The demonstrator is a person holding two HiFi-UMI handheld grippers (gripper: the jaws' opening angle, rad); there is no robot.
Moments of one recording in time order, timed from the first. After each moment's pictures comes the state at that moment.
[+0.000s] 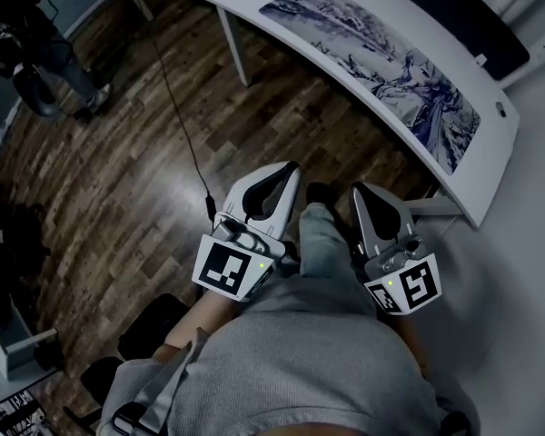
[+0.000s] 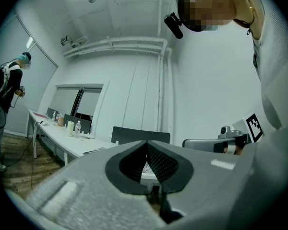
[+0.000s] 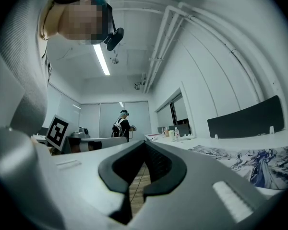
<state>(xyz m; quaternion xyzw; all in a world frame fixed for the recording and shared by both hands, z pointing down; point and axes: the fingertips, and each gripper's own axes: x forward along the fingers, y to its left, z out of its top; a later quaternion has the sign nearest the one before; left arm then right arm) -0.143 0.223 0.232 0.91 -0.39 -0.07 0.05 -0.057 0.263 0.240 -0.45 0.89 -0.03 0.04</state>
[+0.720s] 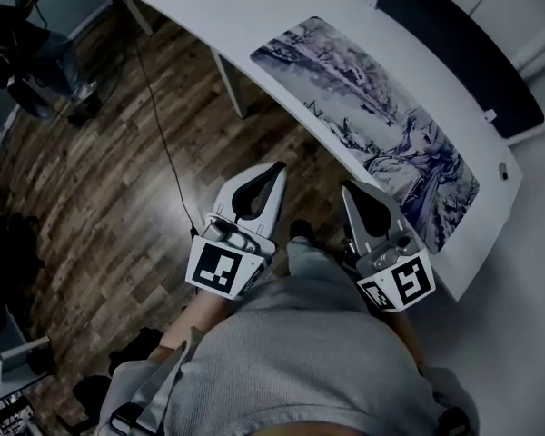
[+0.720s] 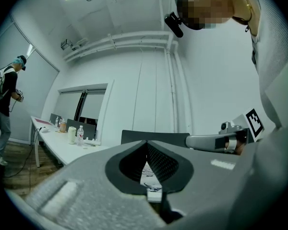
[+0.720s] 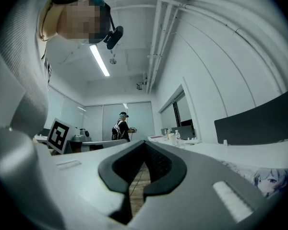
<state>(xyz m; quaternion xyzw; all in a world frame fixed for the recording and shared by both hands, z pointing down) -0.114 0.034 0.227 0.90 -0.43 -0.07 0.02 -0.025 0.068 0.231 -0.42 0.91 -0.03 0.05</state>
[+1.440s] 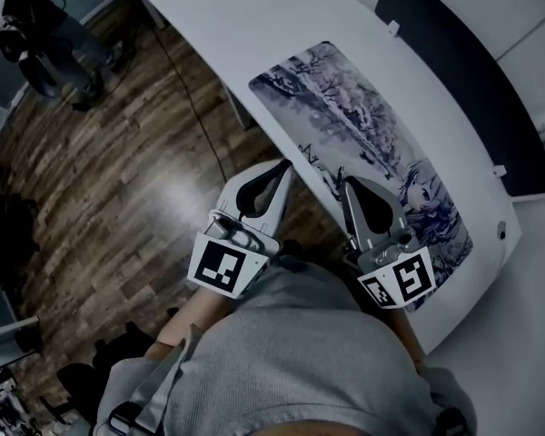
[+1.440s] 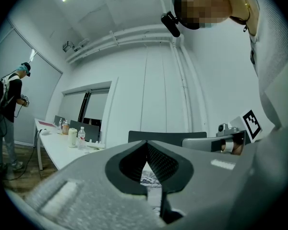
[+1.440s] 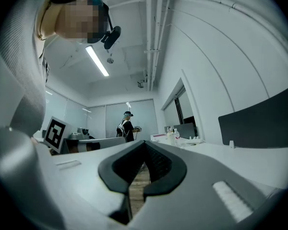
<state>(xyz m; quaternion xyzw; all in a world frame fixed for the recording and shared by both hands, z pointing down) -0.079 -0.092 0.231 0.88 -0.47 -0.06 0.02 0.010 -0.073 0.236 -0.37 0.93 -0.04 0.05</state>
